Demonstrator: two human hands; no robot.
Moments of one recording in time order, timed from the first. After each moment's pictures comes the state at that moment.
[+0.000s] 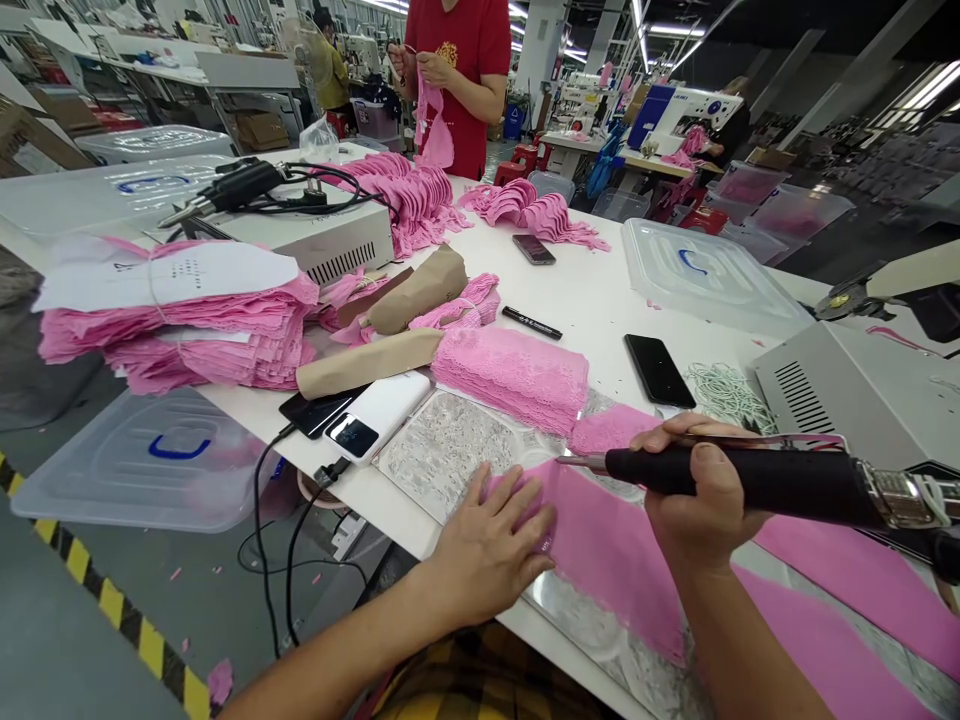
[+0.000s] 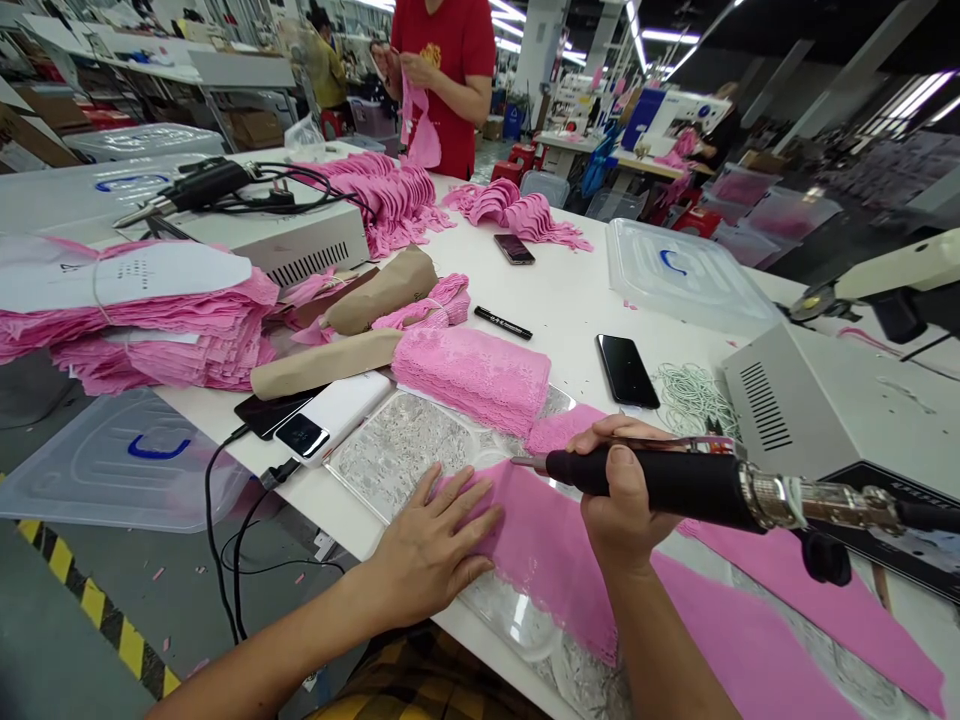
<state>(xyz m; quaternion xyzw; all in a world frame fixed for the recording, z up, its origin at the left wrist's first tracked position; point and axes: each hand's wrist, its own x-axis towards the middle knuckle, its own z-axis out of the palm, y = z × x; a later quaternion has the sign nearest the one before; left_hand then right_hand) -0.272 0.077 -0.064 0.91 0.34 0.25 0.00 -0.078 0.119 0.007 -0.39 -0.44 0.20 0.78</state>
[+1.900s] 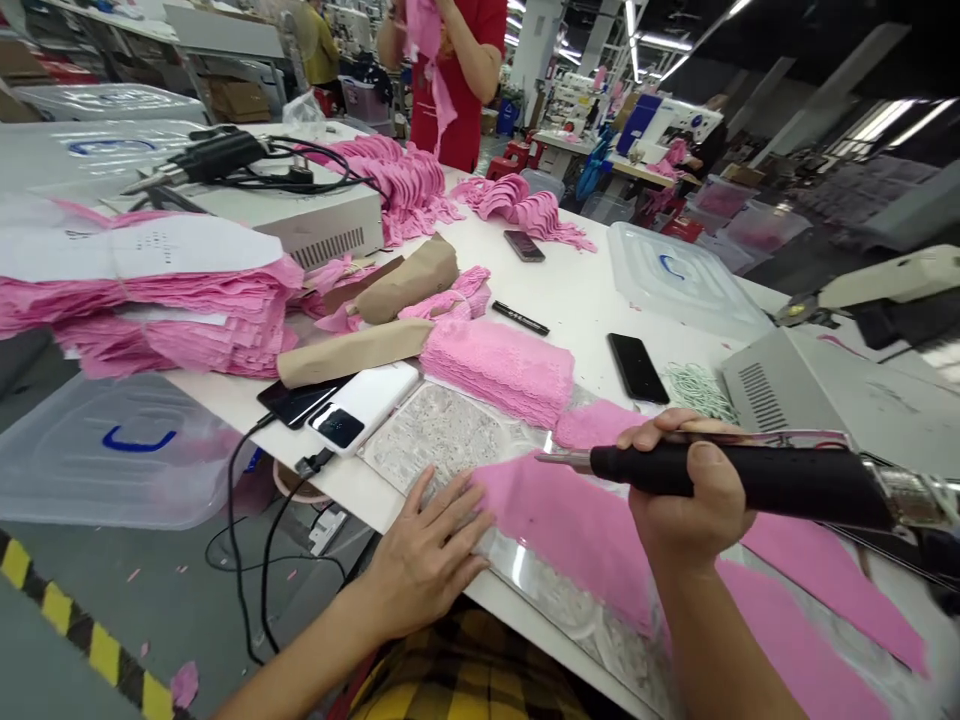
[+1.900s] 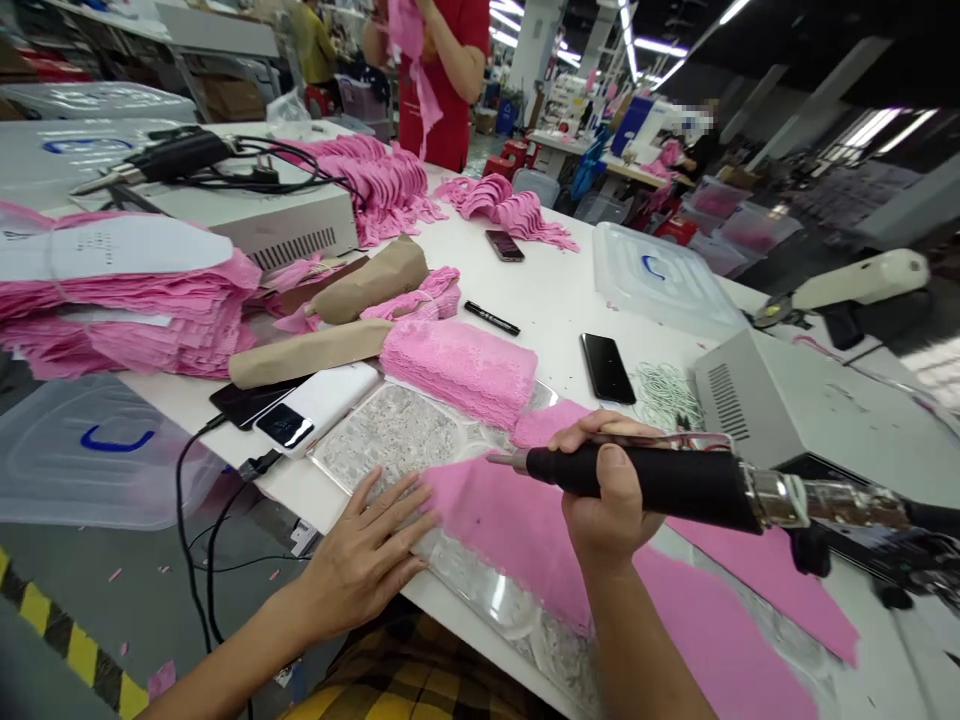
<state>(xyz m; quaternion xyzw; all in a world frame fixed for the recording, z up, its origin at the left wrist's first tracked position) -0.318 0.061 -0.071 0.89 0.32 0.33 0.00 -0.087 0.108 0.021 -0.38 -0.43 0.24 0.78</state>
